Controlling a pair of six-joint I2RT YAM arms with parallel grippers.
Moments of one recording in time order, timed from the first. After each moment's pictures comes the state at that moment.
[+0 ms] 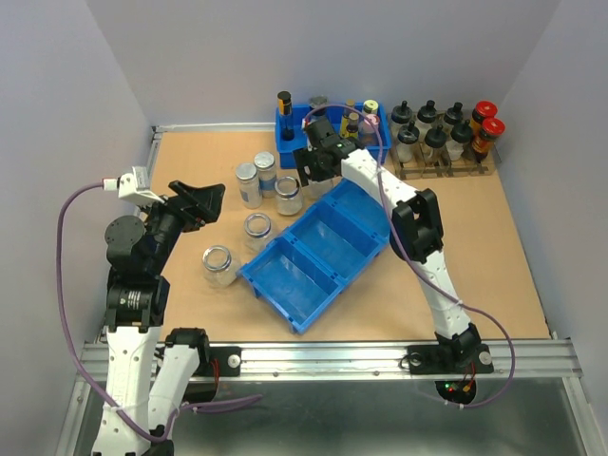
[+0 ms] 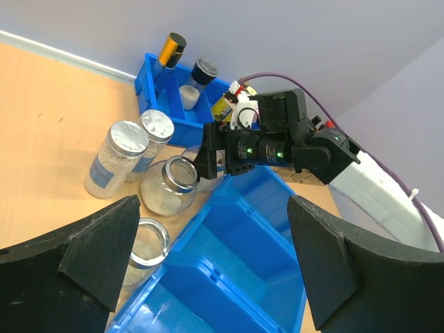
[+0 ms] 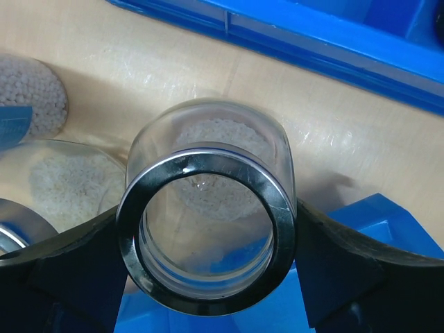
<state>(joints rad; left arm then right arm) -0.03 0.60 0.88 -0.28 0.24 -0.61 0.58 2.43 2.30 -0.76 0.16 0.18</state>
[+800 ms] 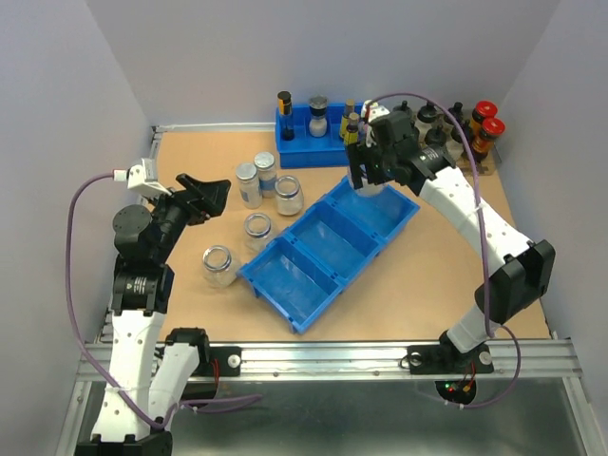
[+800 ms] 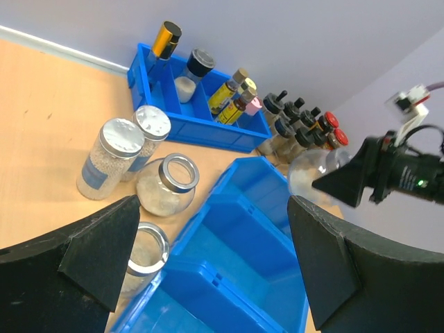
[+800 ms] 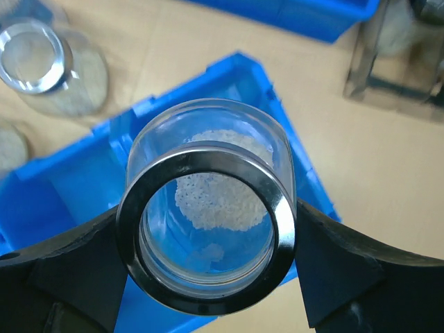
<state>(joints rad) -0.03 0.67 0.85 -0.20 0.28 -0.61 0.52 1.63 1.68 -0.75 0.20 0.11</state>
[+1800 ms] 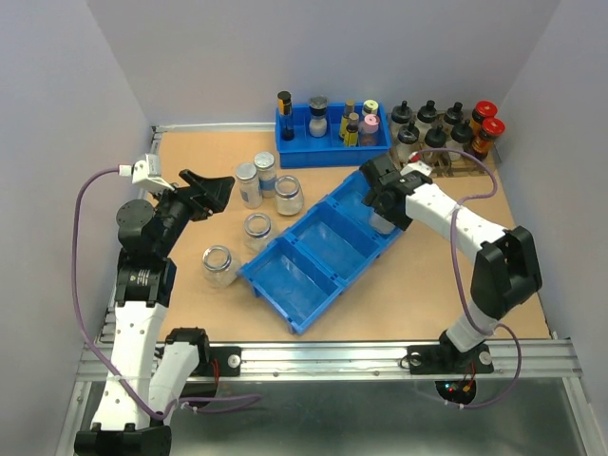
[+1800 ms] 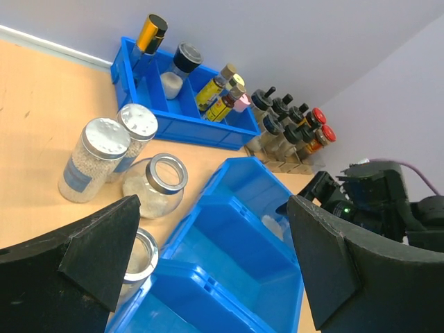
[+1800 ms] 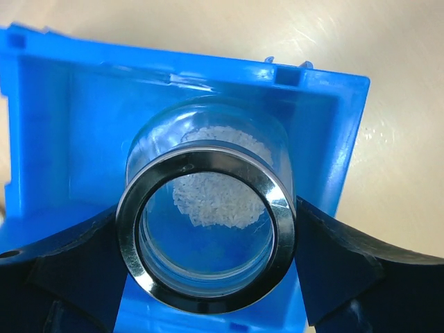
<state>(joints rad) -0.03 0.70 0.83 -0.13 0.32 -0.65 0.51 1.64 1.33 -0.82 0.57 1.06</state>
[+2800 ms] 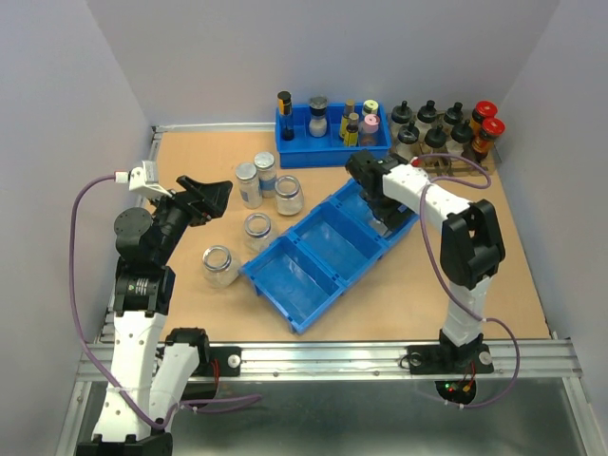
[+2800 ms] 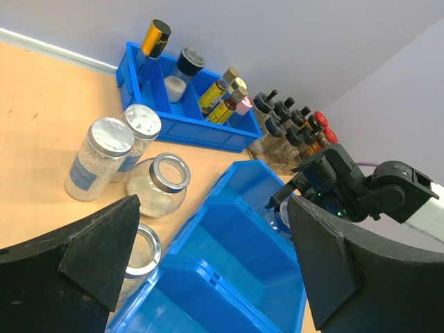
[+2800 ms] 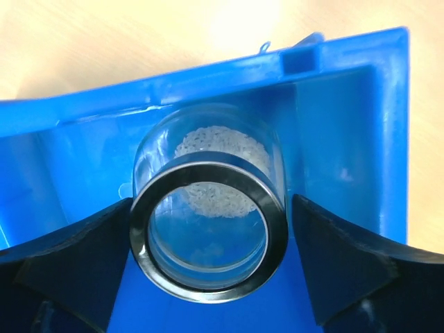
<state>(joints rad) -0.03 0.64 0.81 -0.15 0.30 -0.64 0.50 1.93 1.60 -1.13 0.63 1.49</state>
